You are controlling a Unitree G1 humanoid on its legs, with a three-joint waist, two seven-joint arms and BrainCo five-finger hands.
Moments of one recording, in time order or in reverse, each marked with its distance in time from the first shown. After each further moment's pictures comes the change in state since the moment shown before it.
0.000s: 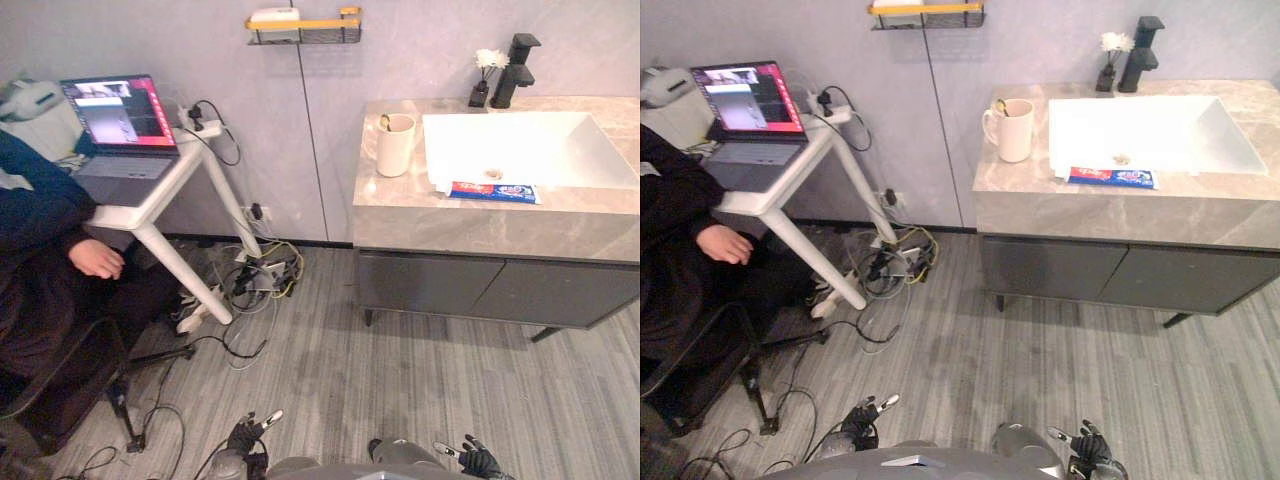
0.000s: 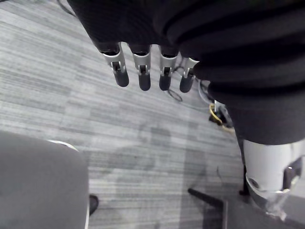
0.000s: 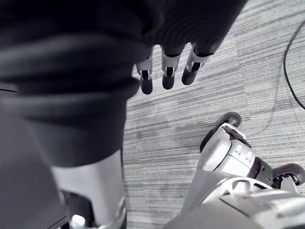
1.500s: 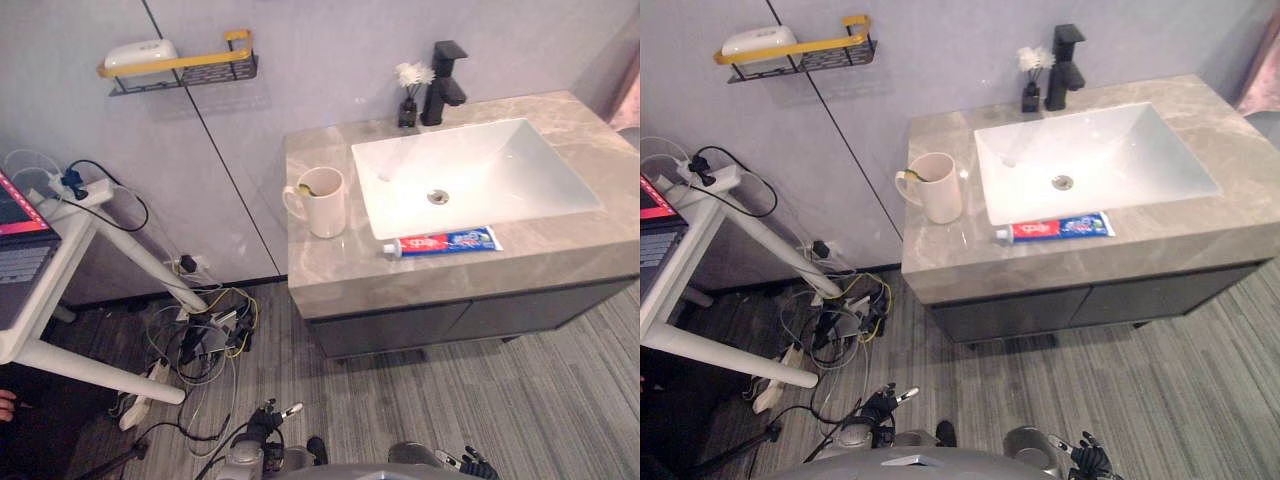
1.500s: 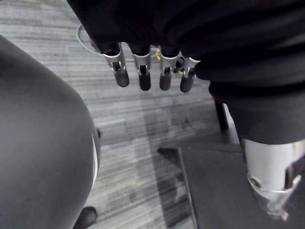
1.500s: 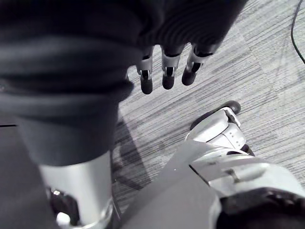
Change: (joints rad) left arm -0.040 -0.013 -0.113 0.037 0.008 -0.010 0.014; right arm 0.036 0.015 -0.058 0.003 -0.046 0.001 0.016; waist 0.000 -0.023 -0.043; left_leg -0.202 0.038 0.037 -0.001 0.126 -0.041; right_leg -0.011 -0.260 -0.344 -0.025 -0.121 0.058
